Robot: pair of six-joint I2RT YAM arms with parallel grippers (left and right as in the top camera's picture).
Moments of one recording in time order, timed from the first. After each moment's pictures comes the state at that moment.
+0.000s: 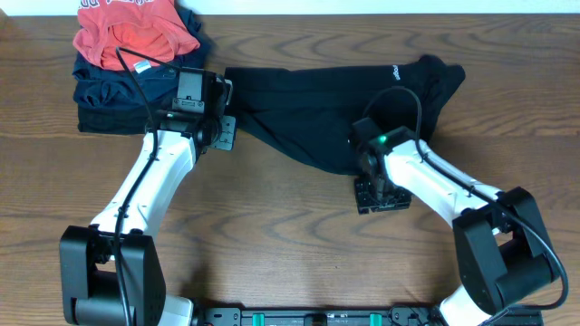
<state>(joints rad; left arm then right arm) -0.15 1.64 1.15 -0.61 -0.01 0.04 0.47 1.78 1.07 -0.99 0.05 0.41</state>
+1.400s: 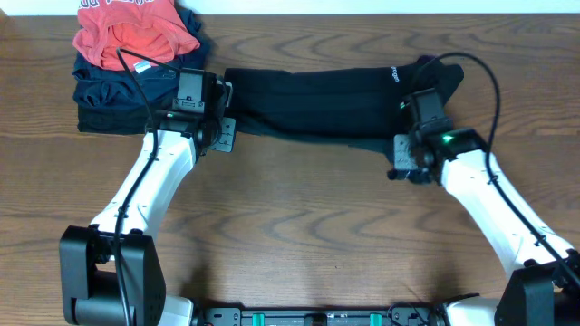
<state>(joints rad) -0.15 1.64 1.15 -0.63 -0.01 0.04 0.24 1.52 1.05 -0.69 0.24 0.23</state>
